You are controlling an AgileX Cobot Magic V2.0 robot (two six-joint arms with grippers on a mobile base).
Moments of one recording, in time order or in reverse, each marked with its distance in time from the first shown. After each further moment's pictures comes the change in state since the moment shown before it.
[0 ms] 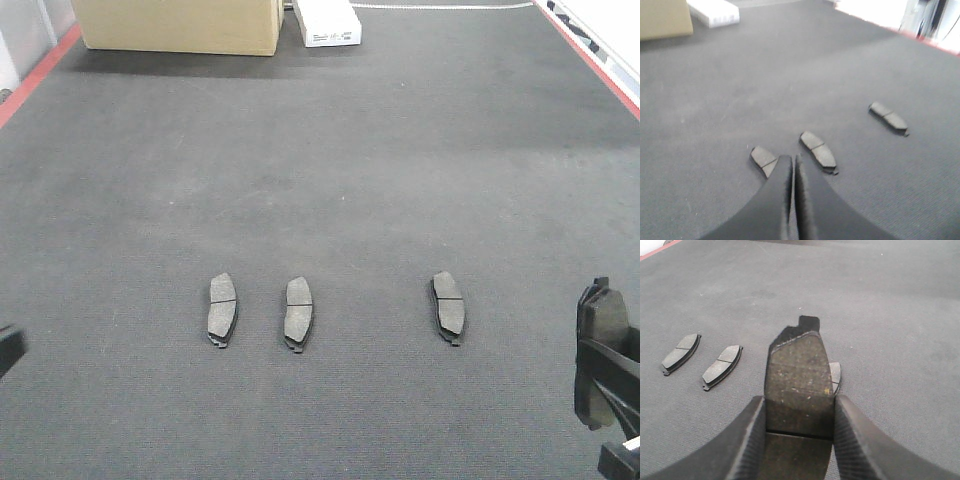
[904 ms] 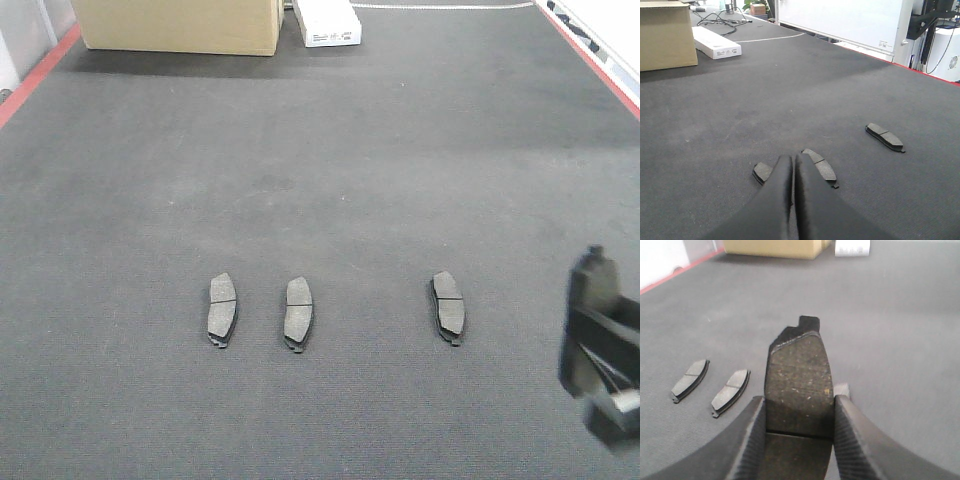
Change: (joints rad) left arm 0.000 -0.153 0.075 0.024 -0.008 0.000; right arm -0.012 0.135 -0.056 0.000 -0.091 0.072
